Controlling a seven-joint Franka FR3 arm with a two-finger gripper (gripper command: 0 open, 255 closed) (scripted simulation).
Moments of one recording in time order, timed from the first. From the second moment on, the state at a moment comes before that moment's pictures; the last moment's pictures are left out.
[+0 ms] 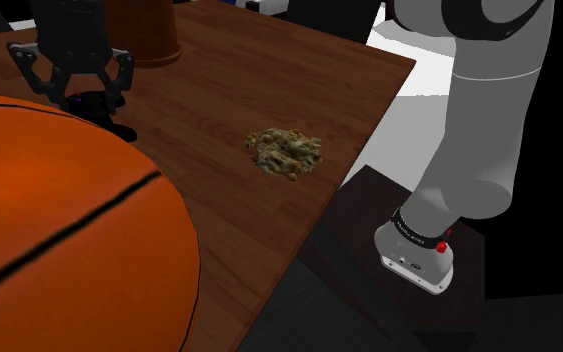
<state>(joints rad) 0.31 0.40 0.54 -1.34 -0.10 1.88 0.89</state>
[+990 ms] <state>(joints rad) 0.36 0.46 0.54 -1.04 -0.13 1.64 0.90</state>
